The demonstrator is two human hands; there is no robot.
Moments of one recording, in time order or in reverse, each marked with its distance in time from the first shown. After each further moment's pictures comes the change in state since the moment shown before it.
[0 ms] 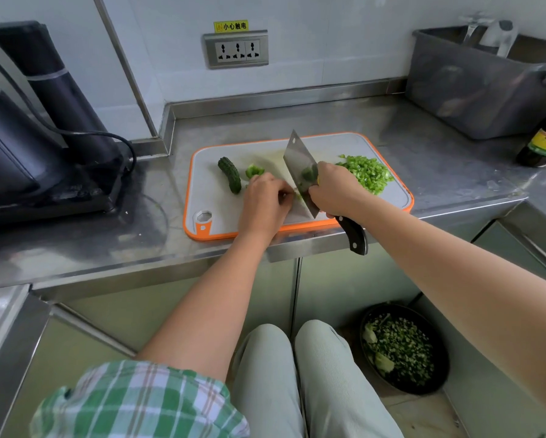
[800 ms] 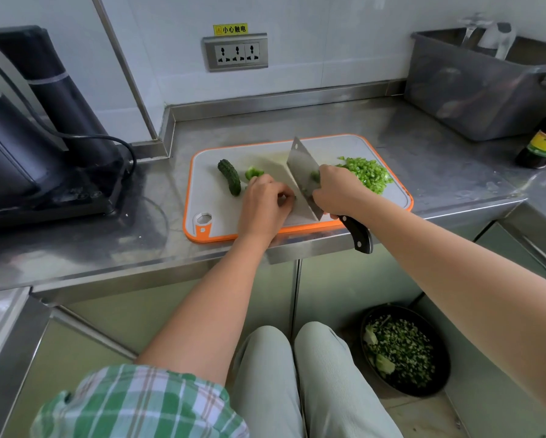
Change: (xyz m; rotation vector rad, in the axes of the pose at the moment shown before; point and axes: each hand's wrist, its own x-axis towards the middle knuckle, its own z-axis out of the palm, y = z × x) left_hand 0.000 -0.005 0.003 0.007 0.033 0.037; right_hand 0.001 0.003 -0.004 -0.060 -0.023 -0.004
